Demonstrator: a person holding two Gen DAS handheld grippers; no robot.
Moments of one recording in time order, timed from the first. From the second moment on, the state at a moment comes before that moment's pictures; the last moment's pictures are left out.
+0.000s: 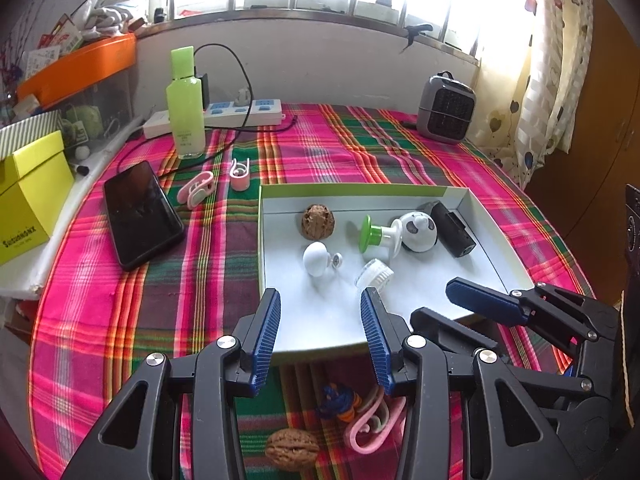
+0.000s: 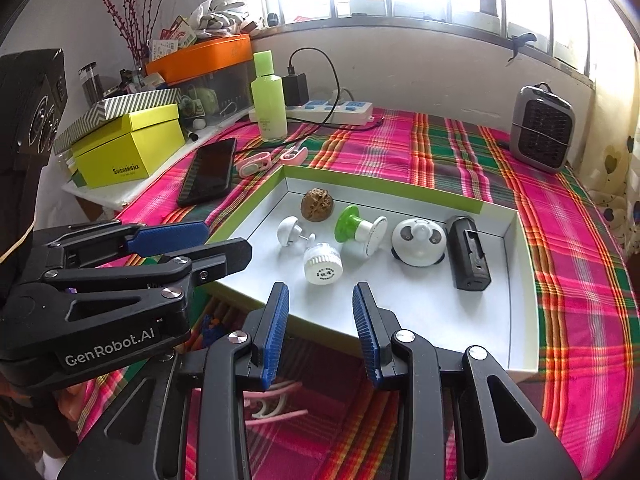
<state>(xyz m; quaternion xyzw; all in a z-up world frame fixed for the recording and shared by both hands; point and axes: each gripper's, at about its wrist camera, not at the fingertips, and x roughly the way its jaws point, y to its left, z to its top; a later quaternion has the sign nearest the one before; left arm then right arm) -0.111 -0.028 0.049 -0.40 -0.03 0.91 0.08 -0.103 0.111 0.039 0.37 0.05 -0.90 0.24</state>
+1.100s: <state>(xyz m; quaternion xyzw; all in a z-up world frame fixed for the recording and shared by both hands) -0.041 -0.060 0.034 -0.40 -0.09 0.91 0.05 -0.052 0.125 0.019 0.40 0.02 -0.89 0.24</state>
